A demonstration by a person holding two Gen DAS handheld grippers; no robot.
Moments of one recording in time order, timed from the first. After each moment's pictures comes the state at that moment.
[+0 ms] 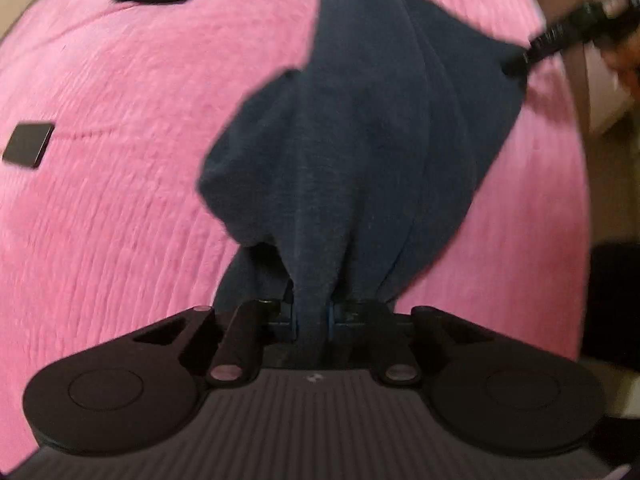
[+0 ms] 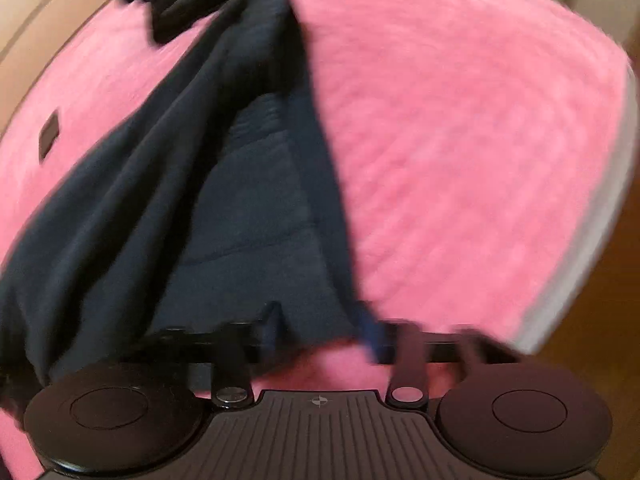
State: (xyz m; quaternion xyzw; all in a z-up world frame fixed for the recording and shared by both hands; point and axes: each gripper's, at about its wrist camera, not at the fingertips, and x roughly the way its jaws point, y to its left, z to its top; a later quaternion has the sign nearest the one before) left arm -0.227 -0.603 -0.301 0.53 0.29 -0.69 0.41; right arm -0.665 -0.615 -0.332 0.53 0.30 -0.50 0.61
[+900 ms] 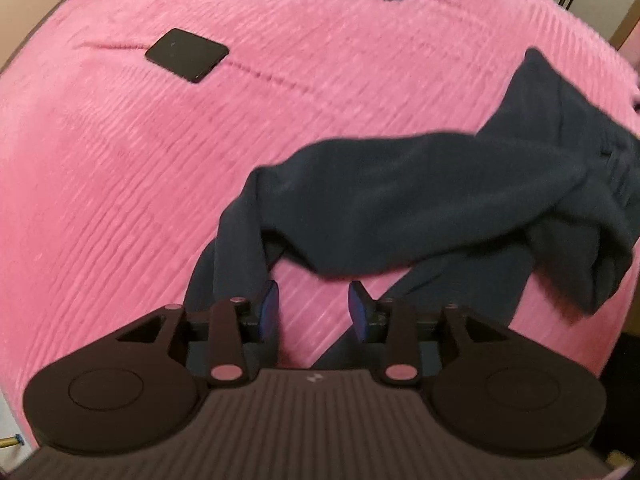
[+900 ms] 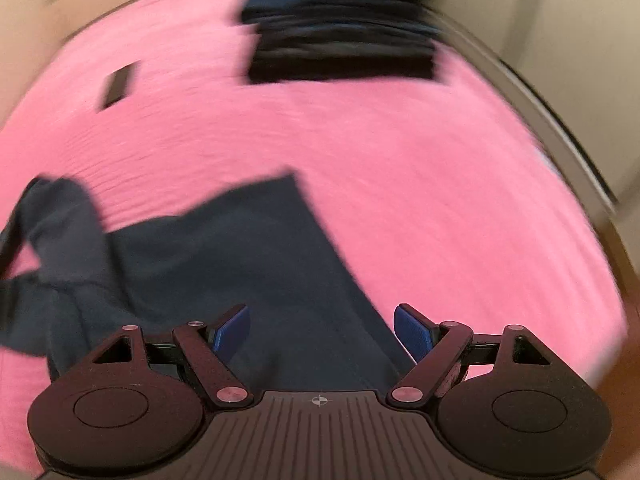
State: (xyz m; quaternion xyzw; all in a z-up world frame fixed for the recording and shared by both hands) left arm -0.126 -0.635 -0.260 0.49 0.36 -0.58 0.55; right arm -0.632 -0.728 -0.258 0.27 0.44 -0.39 0.77
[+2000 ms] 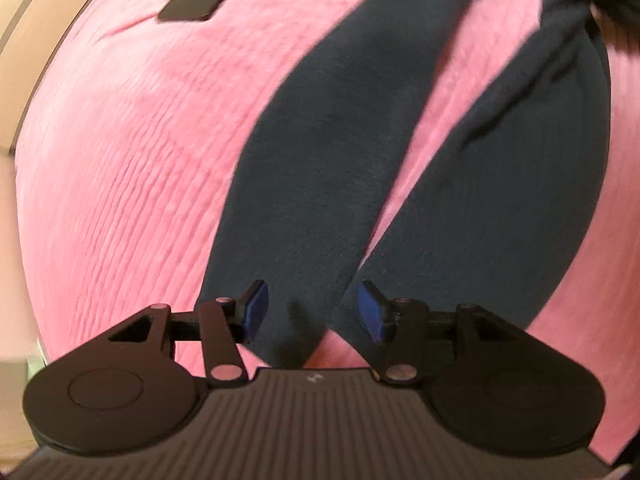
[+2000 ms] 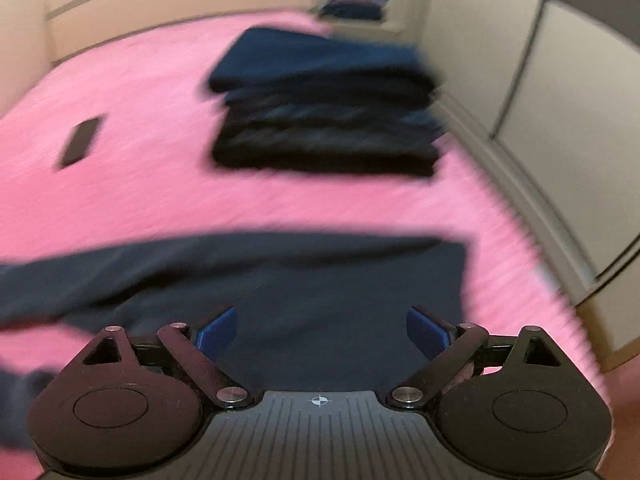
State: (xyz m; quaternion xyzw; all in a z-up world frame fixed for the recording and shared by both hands) left arm -0.133 -0.566 -0.336 0.61 0.26 -0.52 0.54; right arm -0.590 -0.766 -0.261 0.23 0.40 -0.45 0.77
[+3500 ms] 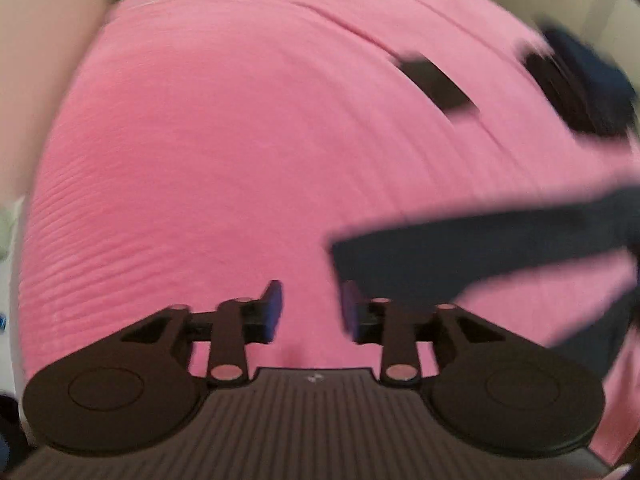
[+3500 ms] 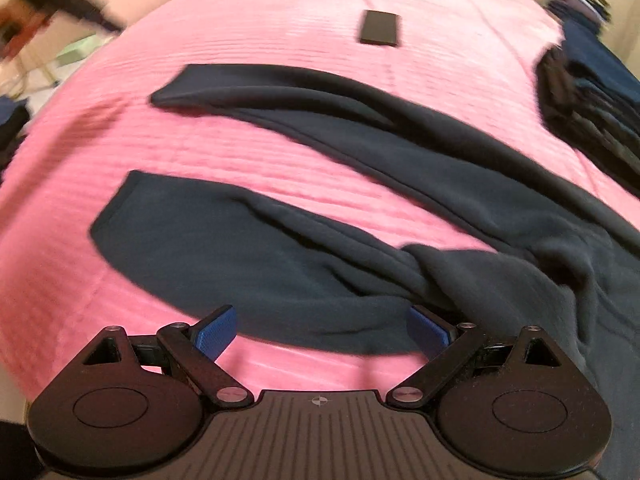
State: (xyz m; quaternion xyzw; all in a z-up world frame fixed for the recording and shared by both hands) left arm 0.083 -0.542 -0.238 0.34 0.41 -0.52 0.67; right arm -0.413 -0.568 -0.295 0.18 0.50 -0.26 0.81
